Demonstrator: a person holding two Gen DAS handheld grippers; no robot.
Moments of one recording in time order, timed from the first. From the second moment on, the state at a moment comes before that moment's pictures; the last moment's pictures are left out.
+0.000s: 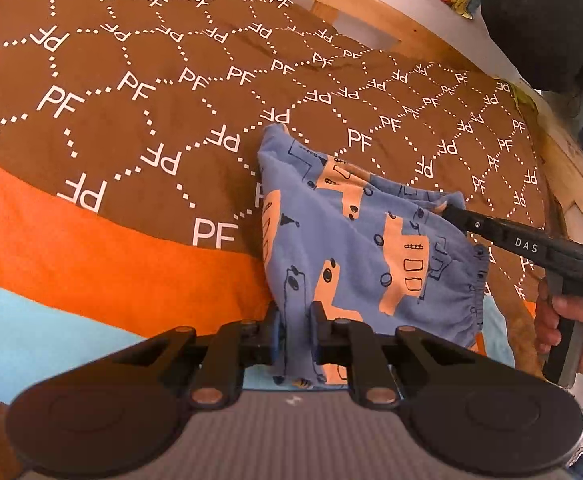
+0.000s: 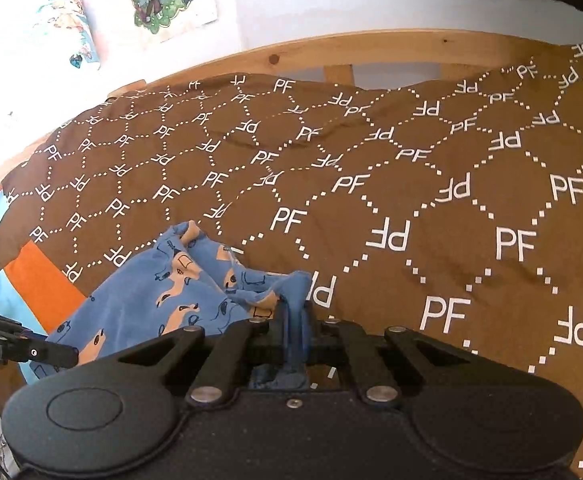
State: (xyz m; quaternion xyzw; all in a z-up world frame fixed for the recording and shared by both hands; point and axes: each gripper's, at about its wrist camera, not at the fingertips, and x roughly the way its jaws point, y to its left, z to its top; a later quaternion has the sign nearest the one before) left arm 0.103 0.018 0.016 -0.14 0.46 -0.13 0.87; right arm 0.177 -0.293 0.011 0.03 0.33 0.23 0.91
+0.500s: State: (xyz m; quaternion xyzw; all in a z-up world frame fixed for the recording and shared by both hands) left arm 0.105 0.012 0.059 -0.12 0.40 -0.14 0.90; right arm 0.198 -0.296 0.062 0.06 0.32 0.25 0.91
